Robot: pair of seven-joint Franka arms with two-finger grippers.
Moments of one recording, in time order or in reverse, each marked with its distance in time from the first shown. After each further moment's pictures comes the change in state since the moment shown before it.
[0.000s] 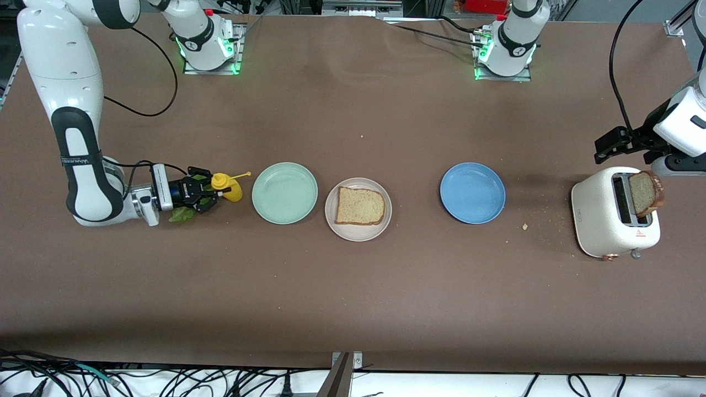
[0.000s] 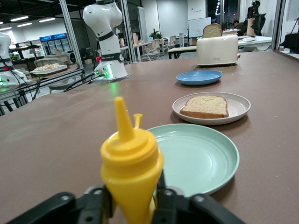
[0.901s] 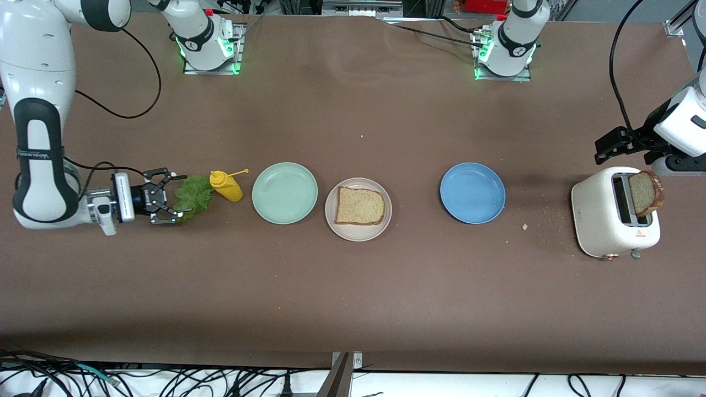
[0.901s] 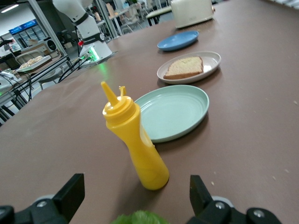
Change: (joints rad) left arm 0.000 0.000 0.000 0.000 0.000 0.005 0.000; right arm -0.036 -0.009 -0.120 0.161 -0.125 -0.049 0.317
